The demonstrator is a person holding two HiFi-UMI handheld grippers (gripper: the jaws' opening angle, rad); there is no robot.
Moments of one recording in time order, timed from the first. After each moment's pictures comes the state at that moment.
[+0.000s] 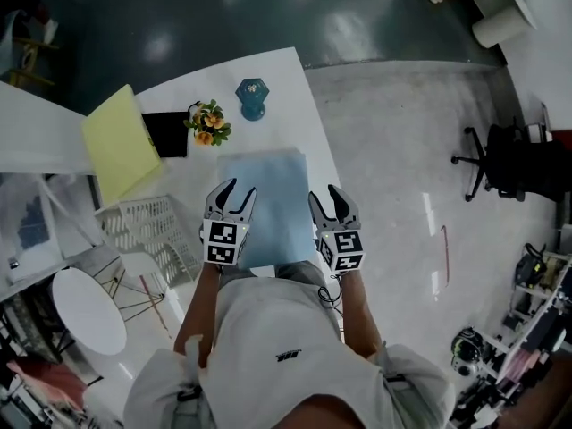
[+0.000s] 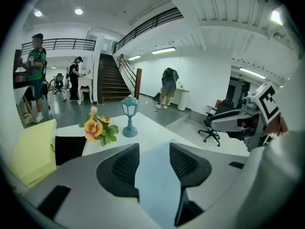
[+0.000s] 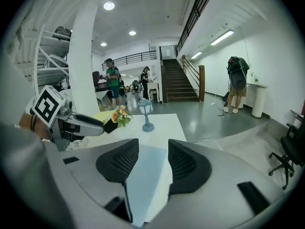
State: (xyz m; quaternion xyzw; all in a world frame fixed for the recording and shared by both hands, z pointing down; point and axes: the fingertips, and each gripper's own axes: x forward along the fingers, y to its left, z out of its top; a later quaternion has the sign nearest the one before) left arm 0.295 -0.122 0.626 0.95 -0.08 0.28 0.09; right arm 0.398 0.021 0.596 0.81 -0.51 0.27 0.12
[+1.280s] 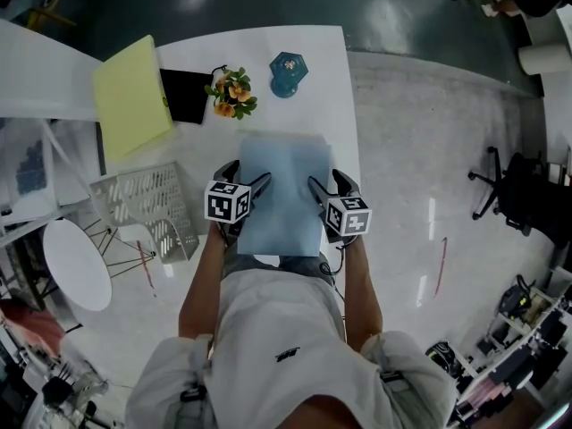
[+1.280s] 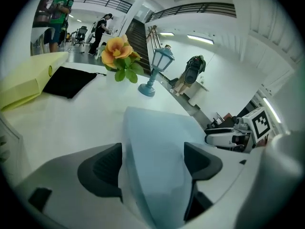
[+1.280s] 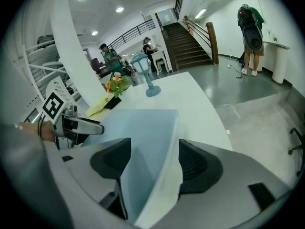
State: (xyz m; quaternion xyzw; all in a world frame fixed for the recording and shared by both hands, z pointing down) left arm 0.279 -0.133 0.756 0.87 -0.10 0.38 0.31; right arm 0.406 -0.008 0.743 0.70 -0.55 0.44 0.12
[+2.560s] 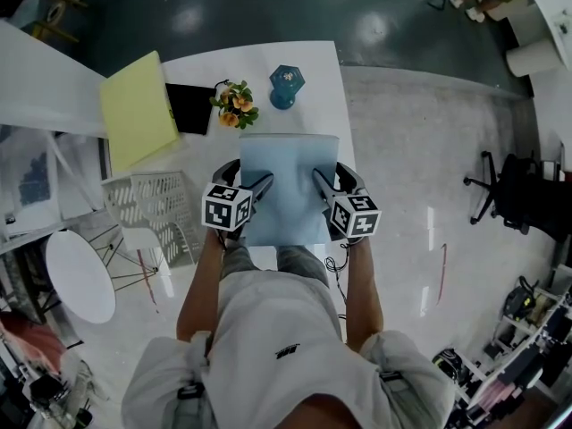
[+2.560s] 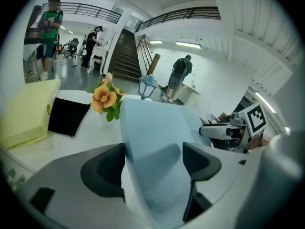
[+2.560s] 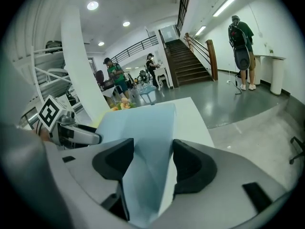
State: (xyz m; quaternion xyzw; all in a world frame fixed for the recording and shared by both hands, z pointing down) left arm 0.288 -0.148 0.672 0.90 -0.09 0.34 0.26; right arm 0.419 -0.041 0.655 0.73 -0.57 0.37 0.09
